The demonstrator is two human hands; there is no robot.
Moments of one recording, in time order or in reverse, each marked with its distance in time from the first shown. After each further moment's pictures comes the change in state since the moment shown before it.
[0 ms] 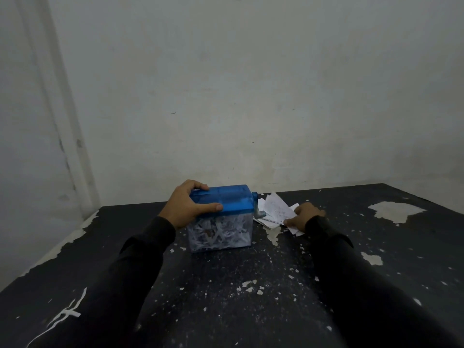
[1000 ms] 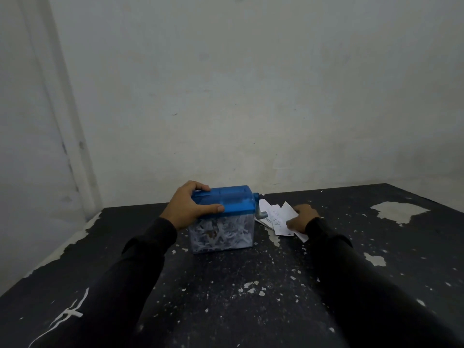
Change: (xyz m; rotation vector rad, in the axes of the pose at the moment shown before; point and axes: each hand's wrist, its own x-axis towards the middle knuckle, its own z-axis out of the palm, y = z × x) left_hand 0.002 -0.003 -0.001 0.037 0.001 0.014; right_hand -0.027 -0.012 -0.005 0.185 -0.031 -0.069
